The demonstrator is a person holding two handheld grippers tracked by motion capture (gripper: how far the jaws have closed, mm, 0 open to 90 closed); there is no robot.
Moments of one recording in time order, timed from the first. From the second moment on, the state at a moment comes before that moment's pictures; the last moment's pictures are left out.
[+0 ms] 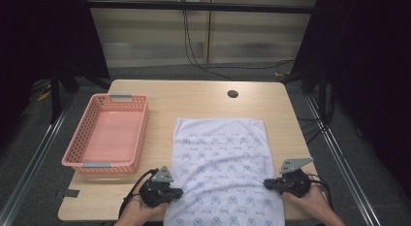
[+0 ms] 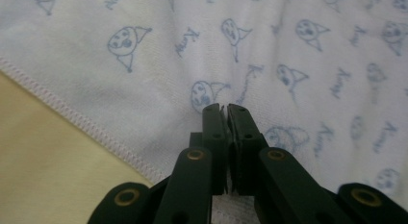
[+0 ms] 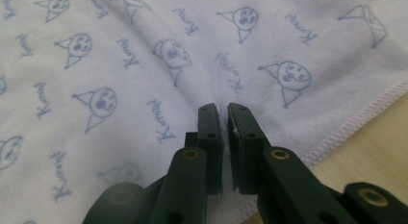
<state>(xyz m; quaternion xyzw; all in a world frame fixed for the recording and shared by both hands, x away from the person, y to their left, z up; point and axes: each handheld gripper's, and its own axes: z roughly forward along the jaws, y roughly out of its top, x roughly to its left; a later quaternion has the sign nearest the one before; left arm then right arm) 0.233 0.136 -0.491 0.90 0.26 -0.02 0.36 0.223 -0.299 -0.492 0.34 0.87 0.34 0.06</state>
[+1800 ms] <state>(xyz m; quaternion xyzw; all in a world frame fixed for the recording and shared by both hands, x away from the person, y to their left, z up) 0.270 0.115 -0.488 0.89 0.26 -0.01 0.39 0.239 -0.313 -0.475 0.39 0.83 0.37 0.14</state>
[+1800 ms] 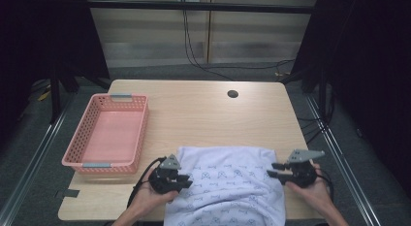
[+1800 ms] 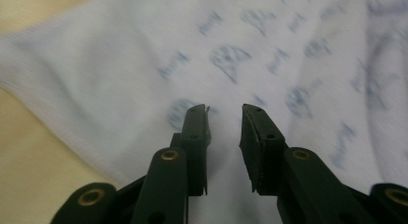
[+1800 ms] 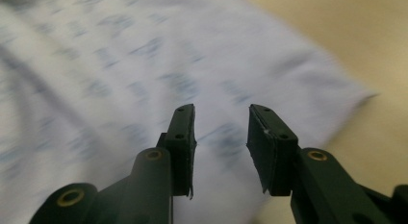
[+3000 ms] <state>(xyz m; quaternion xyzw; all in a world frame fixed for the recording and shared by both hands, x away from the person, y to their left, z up) 0.352 0.117 -0.501 0.86 0.34 0.05 0.39 0.301 -0.318 -0.499 0.41 0.83 0.36 0.10</state>
